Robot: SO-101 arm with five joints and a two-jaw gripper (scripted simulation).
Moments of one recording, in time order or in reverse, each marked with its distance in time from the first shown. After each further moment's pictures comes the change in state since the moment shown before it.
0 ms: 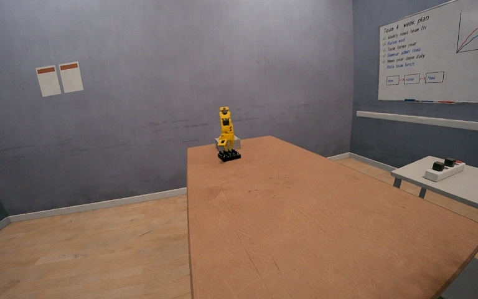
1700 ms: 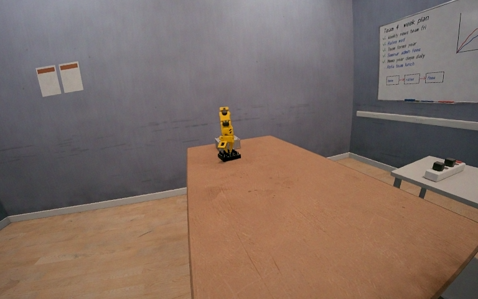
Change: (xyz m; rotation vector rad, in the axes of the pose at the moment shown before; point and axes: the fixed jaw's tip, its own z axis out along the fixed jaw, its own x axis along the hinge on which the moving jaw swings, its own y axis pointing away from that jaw) arm 0.006 -0.005 0.012 0.011 0.020 0.007
